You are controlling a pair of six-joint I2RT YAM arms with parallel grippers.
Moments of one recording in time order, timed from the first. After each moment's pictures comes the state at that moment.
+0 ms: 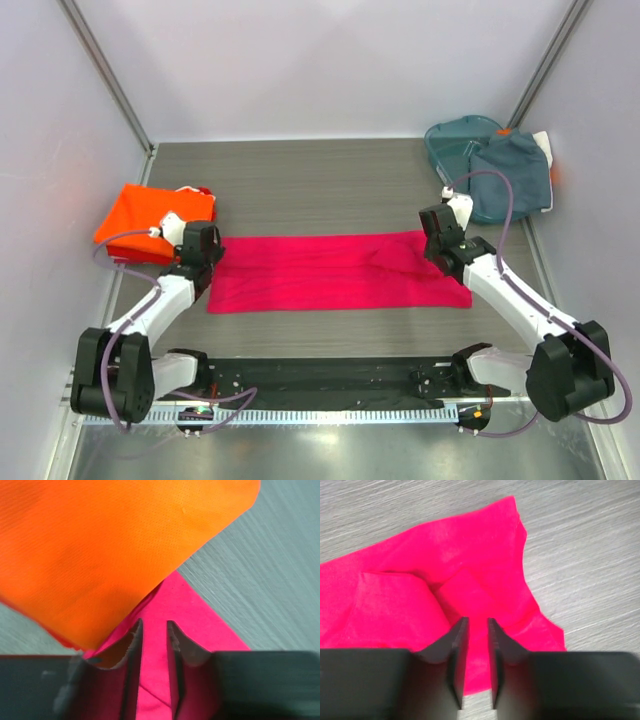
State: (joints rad) left arm -0.15 1.19 0.55 -0.05 -0.42 -0.87; right arm 0.36 1.19 0.81 -0.52 0.51 0.48
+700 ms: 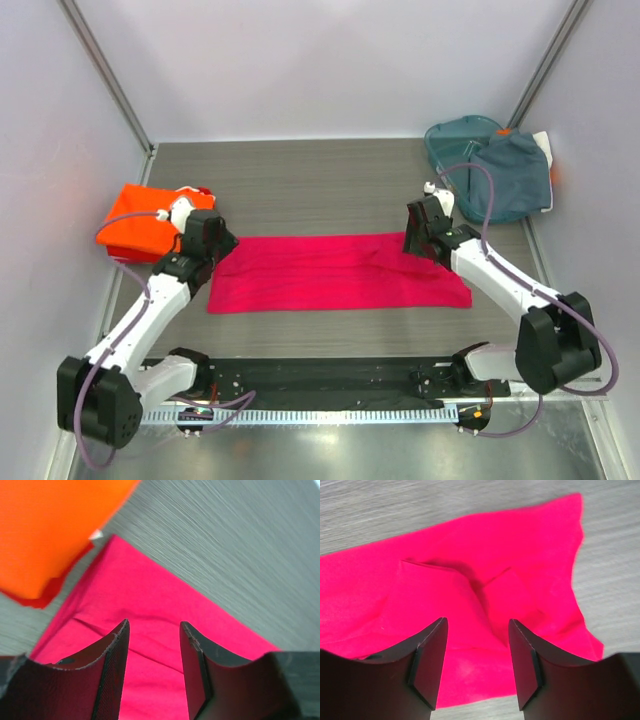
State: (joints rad) left arm -0.28 1.03 0.73 -0.38 -0.36 -0.85; right arm 0.38 1.30 0.87 -0.50 0.39 0.48
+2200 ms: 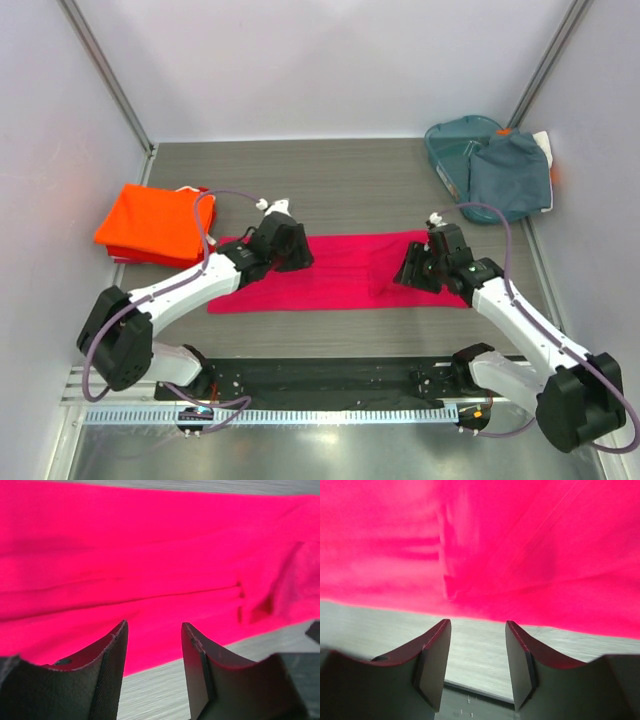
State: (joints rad) left arm -0.70 1.34 0.87 -0.31 -0.14 -0.73; right arm 0.35 1.03 0.63 -0.54 -0.14 0.57
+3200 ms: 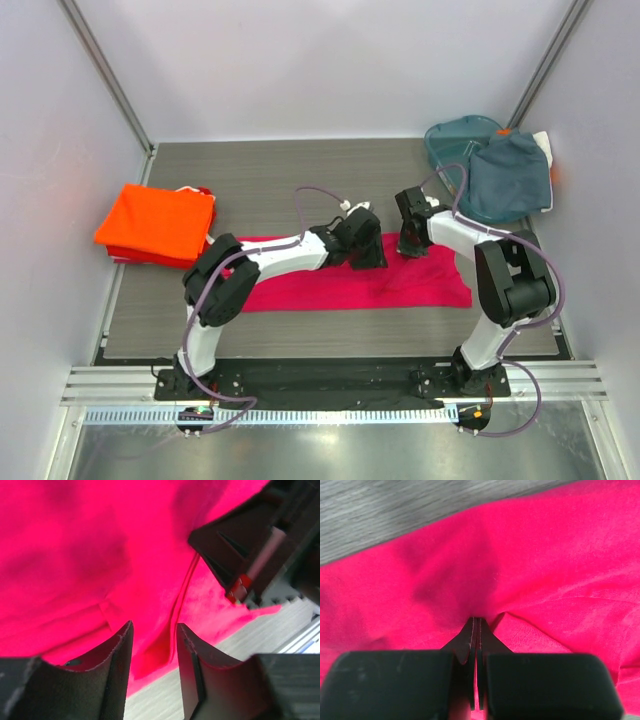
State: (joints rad) left arm -0.93 1.99 1.40 -0.21 0.01 -0.90; right arm 0.32 1.72 1.03 -0.52 0.21 0.58
